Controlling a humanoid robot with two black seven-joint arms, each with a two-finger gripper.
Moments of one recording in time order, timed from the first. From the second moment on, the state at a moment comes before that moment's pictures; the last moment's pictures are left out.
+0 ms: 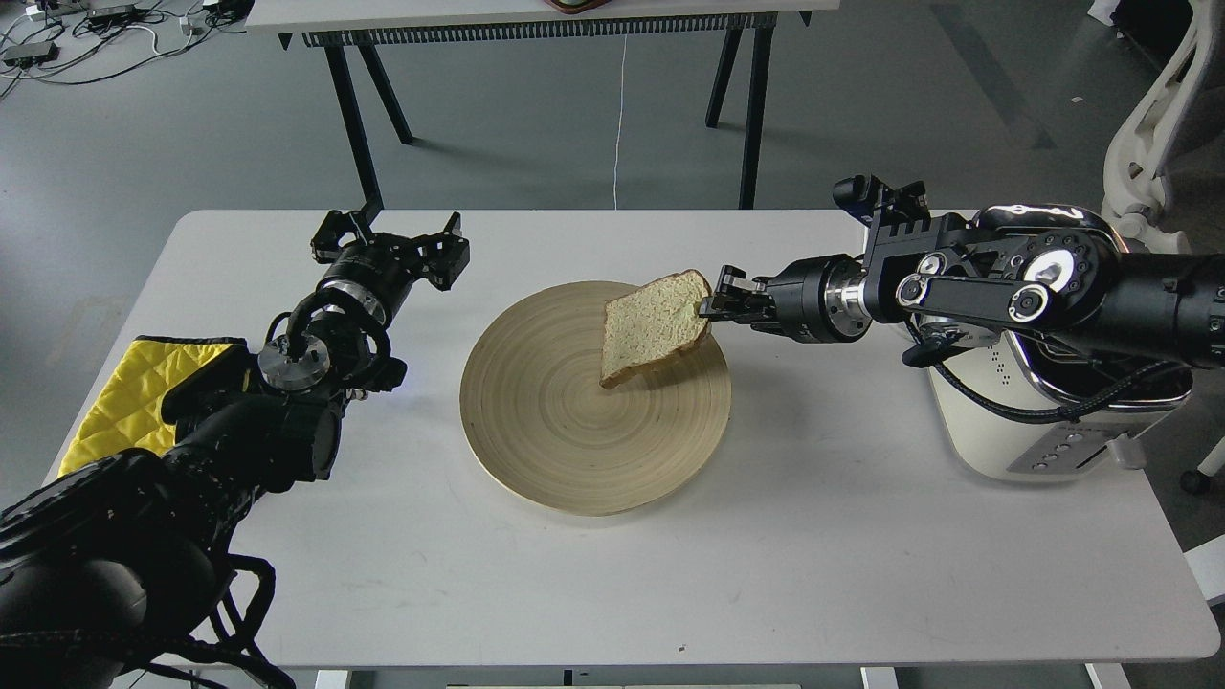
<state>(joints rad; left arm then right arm) -0.87 -0.01 -0.64 -0.16 -1.03 -0.49 0.15 1.47 -0.30 -0.62 0.98 -0.26 0.23 0.17</state>
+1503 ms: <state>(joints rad) -0.87 -0.01 -0.64 -0.16 -1.03 -0.49 0.15 2.13 -0.62 -1.14 1.15 -0.28 0.22 0.17</state>
